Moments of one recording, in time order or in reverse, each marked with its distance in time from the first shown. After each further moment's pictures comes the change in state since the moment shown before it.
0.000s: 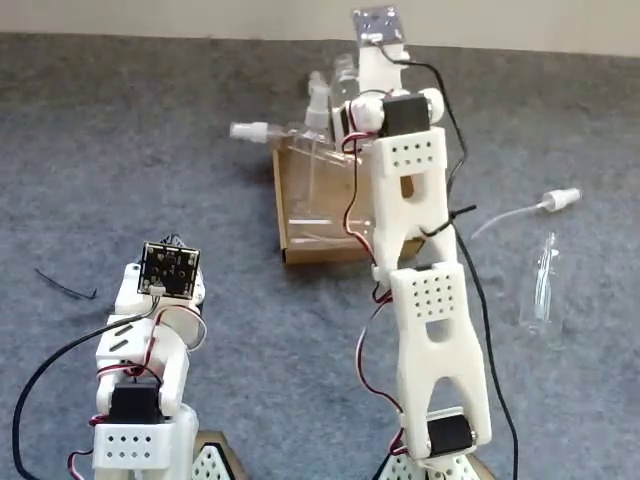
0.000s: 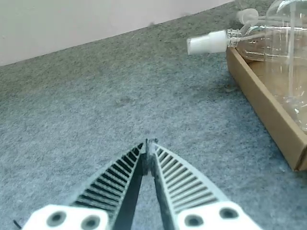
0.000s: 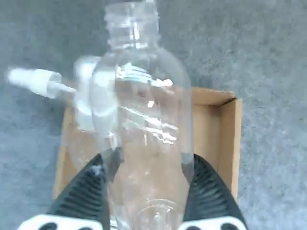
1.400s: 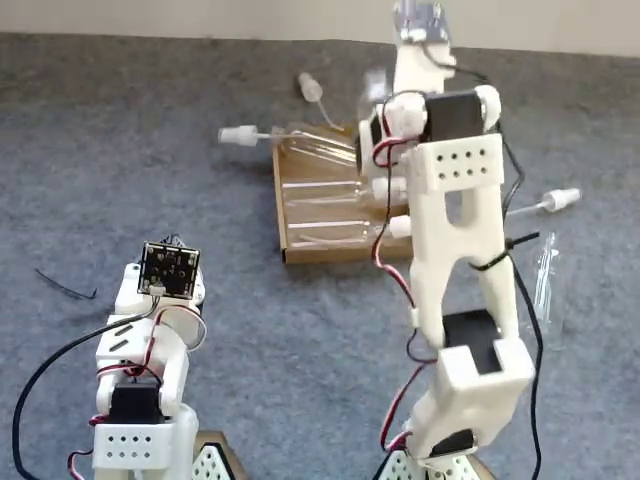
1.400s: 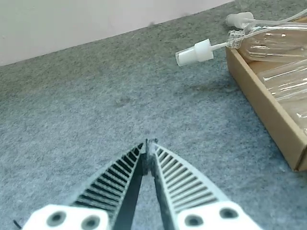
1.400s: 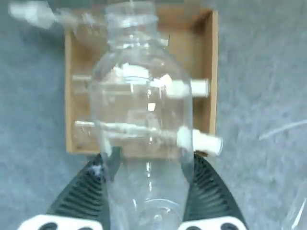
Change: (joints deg) left arm 0.0 0.0 0.0 0.0 0.0; right arm 1.5 -45.9 55.9 0.5 -3.2
